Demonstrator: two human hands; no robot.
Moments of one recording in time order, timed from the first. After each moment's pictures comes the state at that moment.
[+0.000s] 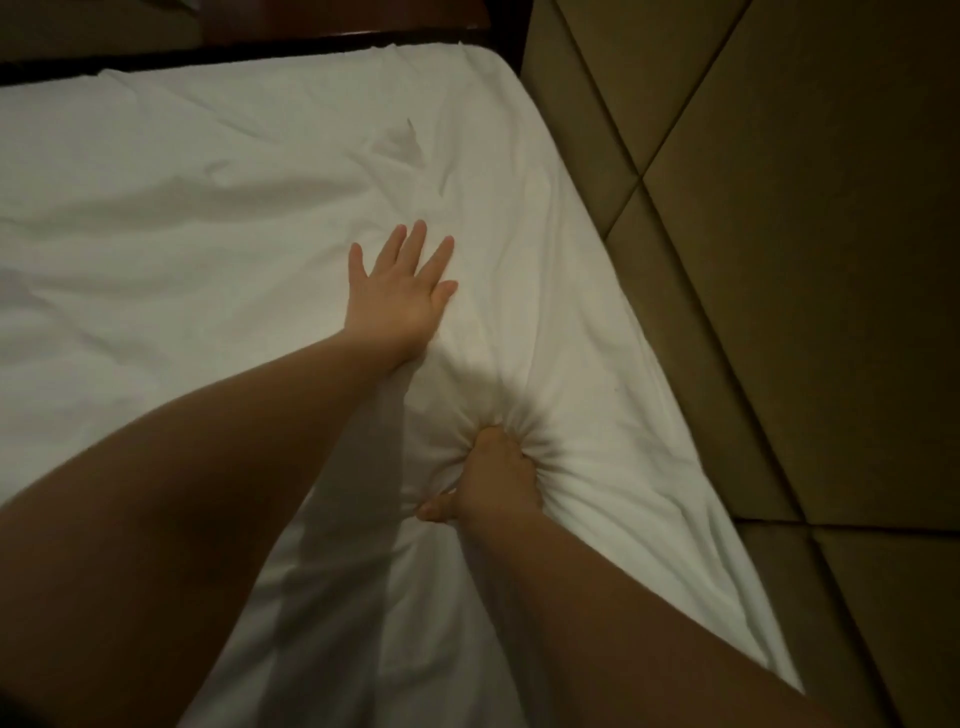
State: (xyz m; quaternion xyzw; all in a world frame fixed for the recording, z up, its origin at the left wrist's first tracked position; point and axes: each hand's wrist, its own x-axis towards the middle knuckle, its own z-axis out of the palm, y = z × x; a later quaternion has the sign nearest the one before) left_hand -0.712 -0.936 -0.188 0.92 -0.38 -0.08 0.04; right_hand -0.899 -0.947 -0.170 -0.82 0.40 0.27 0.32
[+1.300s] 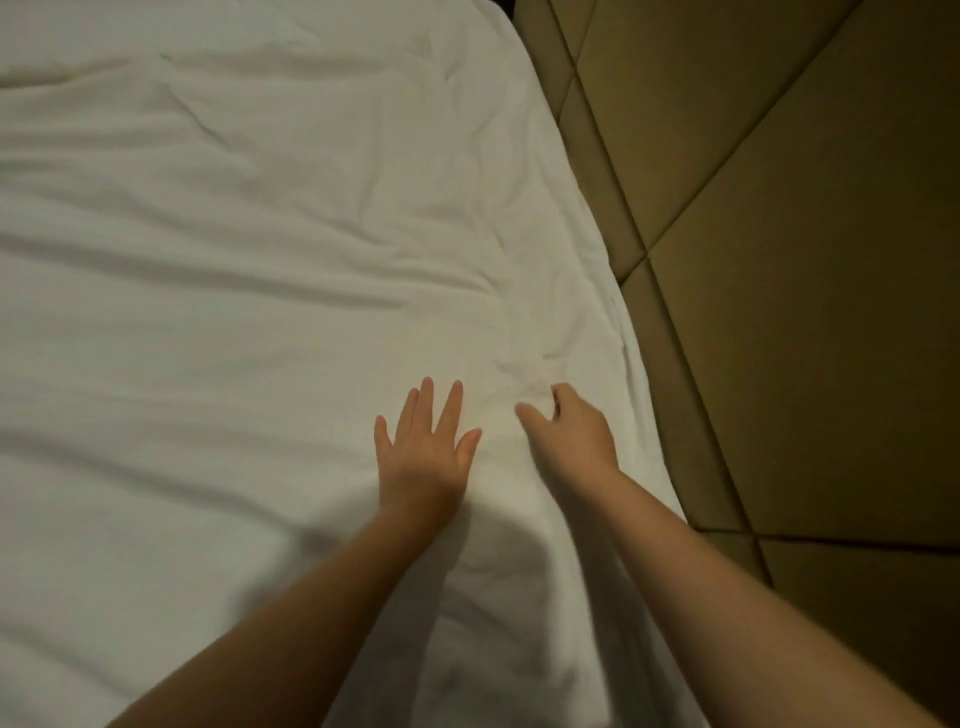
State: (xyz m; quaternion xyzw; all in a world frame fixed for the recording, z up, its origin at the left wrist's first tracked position) left_hand -1.122 -0.746 -0.162 0.94 -0.32 -0.06 0.12; right_hand -1.178 -0.901 -0.107 -0.83 0.42 0.11 0.36
